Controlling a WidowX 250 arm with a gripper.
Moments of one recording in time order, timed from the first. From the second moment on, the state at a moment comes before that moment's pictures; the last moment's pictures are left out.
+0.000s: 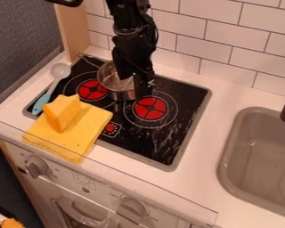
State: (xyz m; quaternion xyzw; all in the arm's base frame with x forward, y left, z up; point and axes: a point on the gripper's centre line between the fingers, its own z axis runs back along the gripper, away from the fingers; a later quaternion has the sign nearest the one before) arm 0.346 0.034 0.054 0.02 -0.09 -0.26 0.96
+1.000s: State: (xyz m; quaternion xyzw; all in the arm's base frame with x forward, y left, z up) arm 0.306 0.140 0.080 0.06 -0.11 -0.07 0.99
